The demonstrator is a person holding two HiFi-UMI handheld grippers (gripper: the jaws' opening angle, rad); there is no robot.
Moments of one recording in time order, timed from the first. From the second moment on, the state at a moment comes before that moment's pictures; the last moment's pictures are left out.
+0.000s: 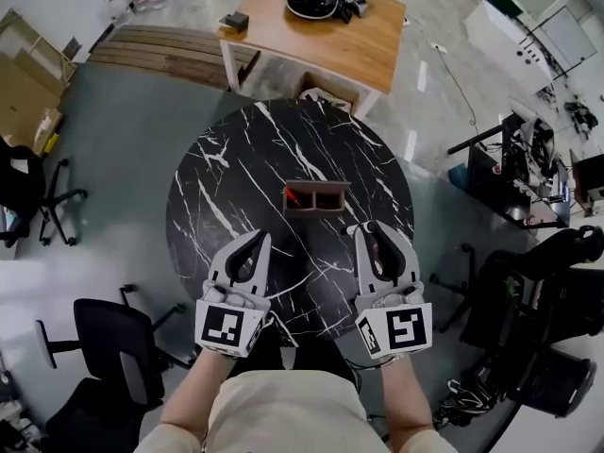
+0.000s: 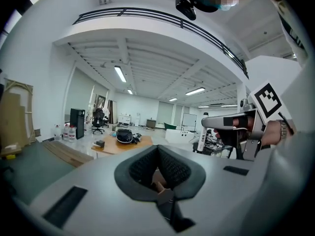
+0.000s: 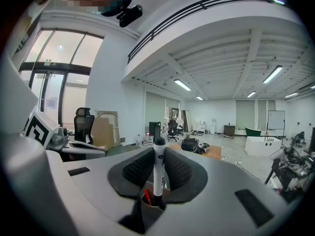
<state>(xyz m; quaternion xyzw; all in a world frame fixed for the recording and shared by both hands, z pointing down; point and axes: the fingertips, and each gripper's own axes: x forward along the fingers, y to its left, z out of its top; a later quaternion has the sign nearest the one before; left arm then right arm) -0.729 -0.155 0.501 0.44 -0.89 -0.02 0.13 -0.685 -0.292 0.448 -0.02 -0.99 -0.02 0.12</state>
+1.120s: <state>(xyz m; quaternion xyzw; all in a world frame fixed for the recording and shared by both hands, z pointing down) -0.773 -0.218 0.610 0.39 -0.91 -0.04 0.17 -0.781 -0.336 0.687 -0.03 -0.98 0.01 0.20</state>
